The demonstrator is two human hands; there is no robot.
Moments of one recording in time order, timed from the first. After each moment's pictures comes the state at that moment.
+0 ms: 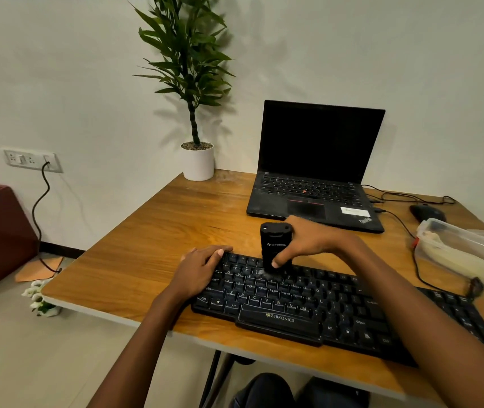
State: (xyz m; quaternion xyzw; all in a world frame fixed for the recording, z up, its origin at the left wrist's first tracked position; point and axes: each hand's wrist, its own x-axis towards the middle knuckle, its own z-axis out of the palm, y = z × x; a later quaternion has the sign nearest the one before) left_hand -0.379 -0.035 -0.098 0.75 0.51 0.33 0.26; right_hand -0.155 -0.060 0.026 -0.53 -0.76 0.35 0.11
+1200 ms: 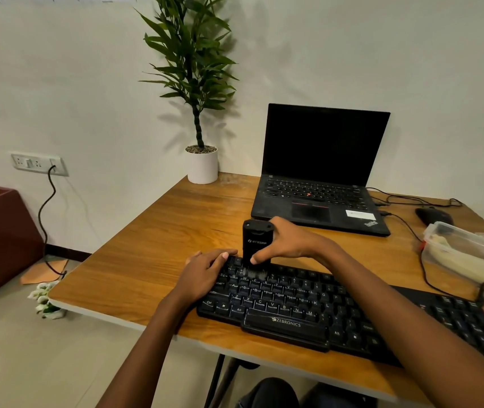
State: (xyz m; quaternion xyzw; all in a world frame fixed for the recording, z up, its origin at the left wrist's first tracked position) left_hand -0.380 -0.031 -0.102 0.74 0.50 0.35 0.28; right_hand -0.180 -0.044 0.014 -0.50 -0.77 0.35 0.18
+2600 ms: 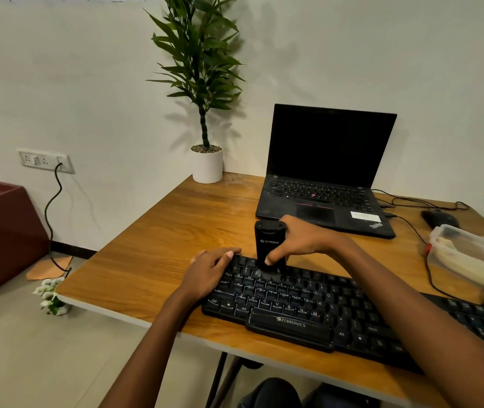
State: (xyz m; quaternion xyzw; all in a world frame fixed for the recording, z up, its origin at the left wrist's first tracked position) left_hand -0.377 -0.040 -0.092 0.74 0.51 0.34 0.29; right_hand -0.172 -0.037 0.013 -0.51 -0.77 0.36 0.13
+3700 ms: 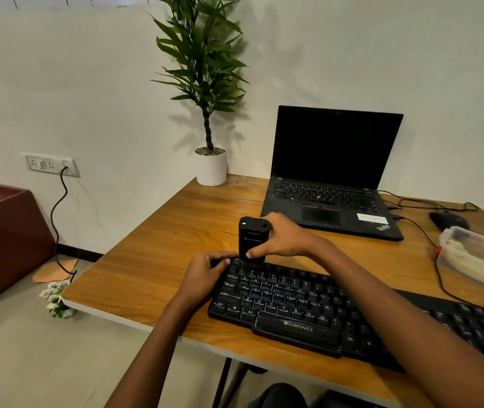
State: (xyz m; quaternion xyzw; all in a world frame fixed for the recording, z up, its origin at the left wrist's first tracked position) left_hand -0.382 -0.041 -0.091 0.61 0.48 0.47 0.42; right_hand -0.204 -0.029 0.007 -0.47 -0.80 0.32 0.19
